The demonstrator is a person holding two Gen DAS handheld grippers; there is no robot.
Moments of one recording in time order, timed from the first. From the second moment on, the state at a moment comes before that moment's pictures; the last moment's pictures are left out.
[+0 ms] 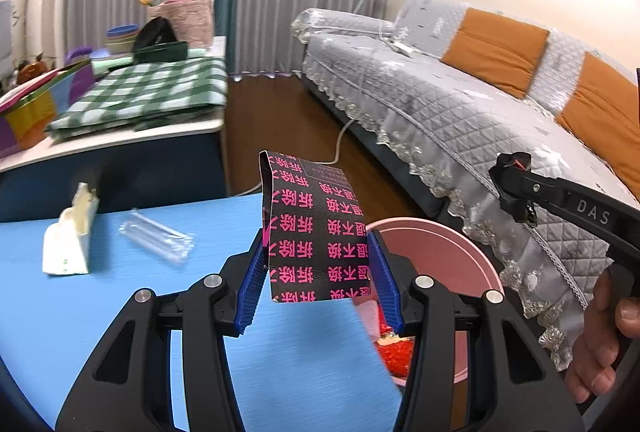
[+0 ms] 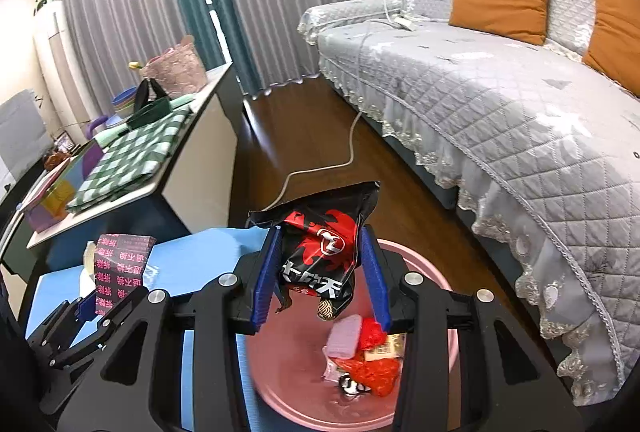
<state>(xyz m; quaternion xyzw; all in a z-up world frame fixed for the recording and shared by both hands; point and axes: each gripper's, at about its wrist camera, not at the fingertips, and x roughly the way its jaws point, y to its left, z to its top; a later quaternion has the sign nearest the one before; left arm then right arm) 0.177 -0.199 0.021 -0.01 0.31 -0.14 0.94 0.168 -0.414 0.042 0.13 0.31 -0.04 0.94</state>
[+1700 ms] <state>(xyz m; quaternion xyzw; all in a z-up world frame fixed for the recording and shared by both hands) 0.180 -0.222 0.014 0.01 0.32 -0.18 0.93 0.176 -0.430 0.032 0.16 0.33 -0.06 0.93</state>
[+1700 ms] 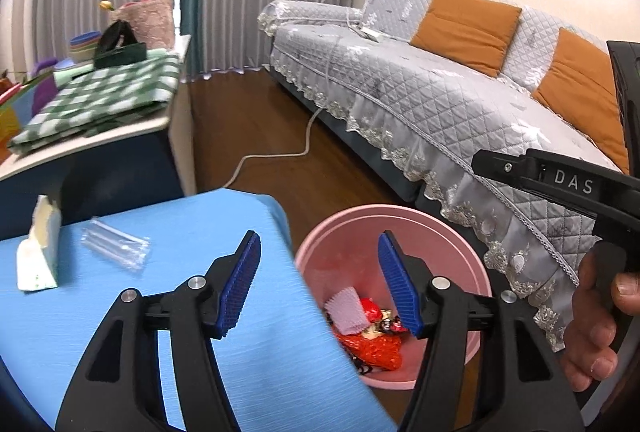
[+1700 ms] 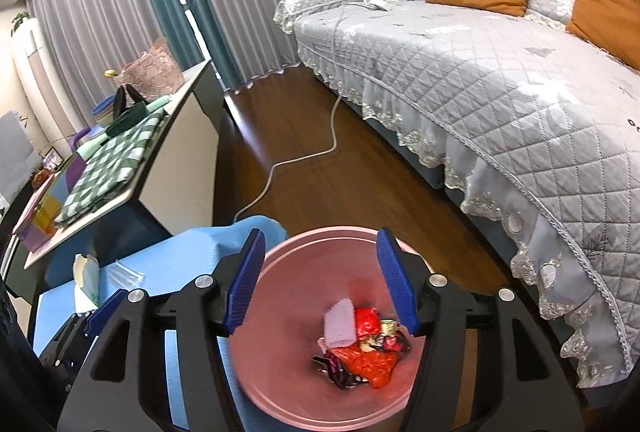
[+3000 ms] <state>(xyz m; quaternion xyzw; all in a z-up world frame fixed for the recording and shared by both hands) 0.214 -0.003 -0.032 -0.07 0.35 0.03 0.93 0.265 -0.209 -0.024 0.10 0.39 0.11 0.91</state>
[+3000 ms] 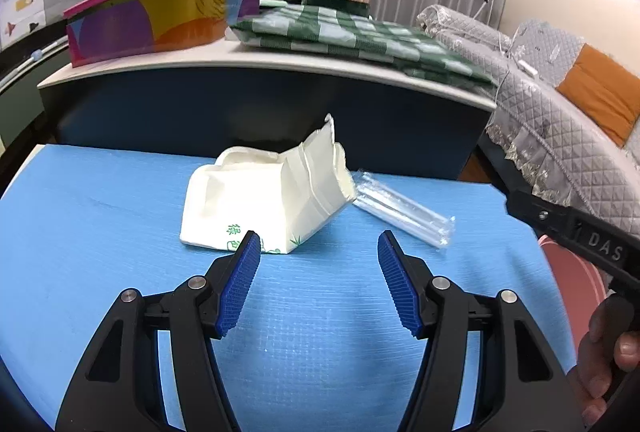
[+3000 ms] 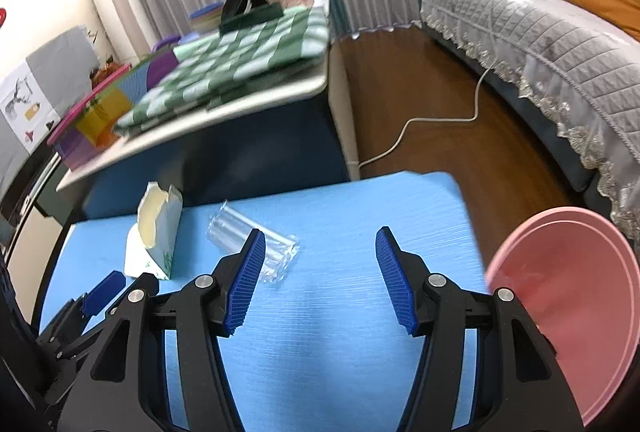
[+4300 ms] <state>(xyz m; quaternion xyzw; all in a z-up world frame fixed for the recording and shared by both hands) 0.237 0.036 -0.030 -0.12 0.36 0.06 0.92 0.292 -0.146 -0.055 -0.01 0.44 0.16 0.88</state>
